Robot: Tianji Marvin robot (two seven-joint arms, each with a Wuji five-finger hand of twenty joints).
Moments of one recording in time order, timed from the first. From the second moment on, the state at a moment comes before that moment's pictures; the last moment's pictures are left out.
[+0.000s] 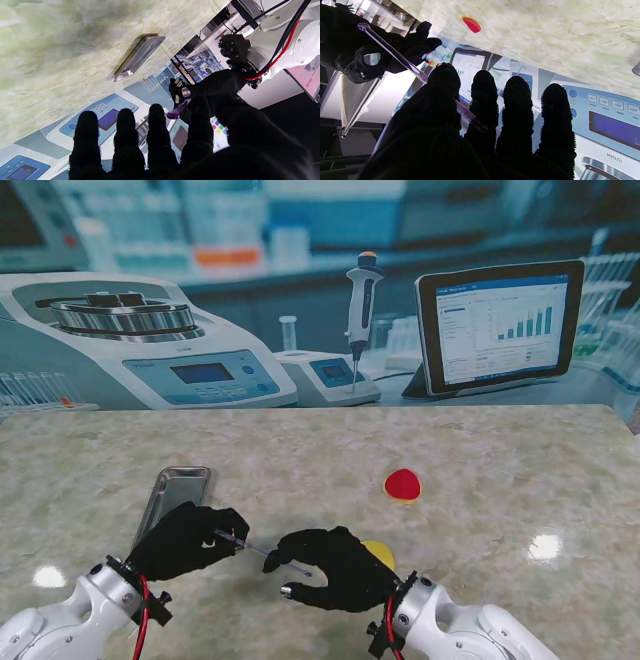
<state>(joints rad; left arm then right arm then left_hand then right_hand) 2.04 -1.08 -1.55 -2.00 0.66 -0.38 -0.08 -1.83 -1.06 1.09 -1.96 -0.60 -0.28 0.12 0.95 -0.33 0.36 -0.19 0.53 -0.19 0.98 0.80 0.86 0.02 1.01 1.07 0.61 0.18 1.22 0.98 0.24 0.34 1.22 0.72 0.48 -0.19 0.57 0.01 0.39 -0.27 0.48 0.60 0.37 0.02 0.48 0.32 0.29 0.11 0.32 0.30 0.01 0.32 0.90 0.48</state>
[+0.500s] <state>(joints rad) 2.04 -1.08 -1.53 -2.02 0.65 -0.38 -0.09 -1.78 -1.05 1.06 -1.92 -0.59 -0.31 0.13 0.95 -0.33 0.36 -0.19 0.53 -0.19 0.98 0.80 0.86 0.02 1.01 1.07 0.61 0.18 1.22 0.98 0.24 0.34 1.22 0.72 0.49 -0.27 0.64 -0.01 0.46 -0.27 0.61 0.53 0.52 0.02 0.51 0.36 0.40 0.12 0.39 0.33 0.07 0.32 0.99 0.50</state>
